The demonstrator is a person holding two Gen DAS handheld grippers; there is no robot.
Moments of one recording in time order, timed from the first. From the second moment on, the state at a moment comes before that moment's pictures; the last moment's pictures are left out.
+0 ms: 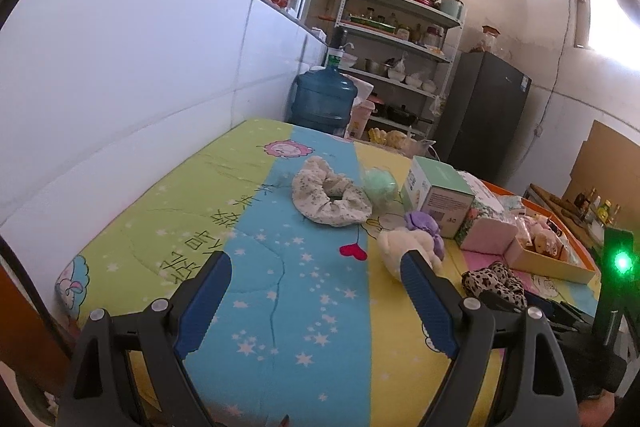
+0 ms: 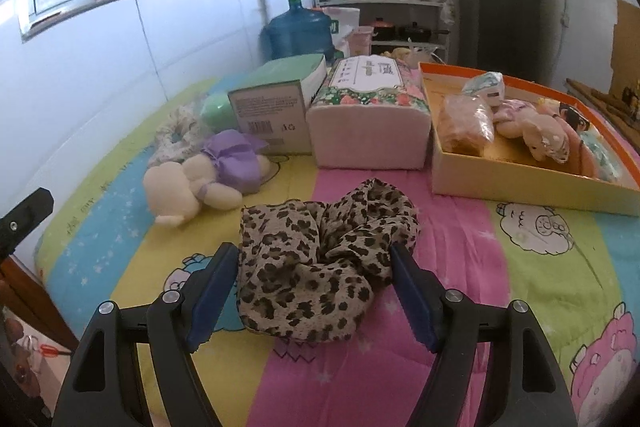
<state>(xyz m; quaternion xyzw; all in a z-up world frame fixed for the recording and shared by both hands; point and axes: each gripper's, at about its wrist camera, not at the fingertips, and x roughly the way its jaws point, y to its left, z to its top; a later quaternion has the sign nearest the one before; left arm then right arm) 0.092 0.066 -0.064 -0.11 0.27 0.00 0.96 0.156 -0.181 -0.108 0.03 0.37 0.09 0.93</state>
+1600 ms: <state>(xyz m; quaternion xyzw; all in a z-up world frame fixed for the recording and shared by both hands) 0.198 -0.038 -0.099 0.20 0.36 -0.25 0.88 0.123 -0.221 -0.088 0.08 0.33 0.13 0.93</state>
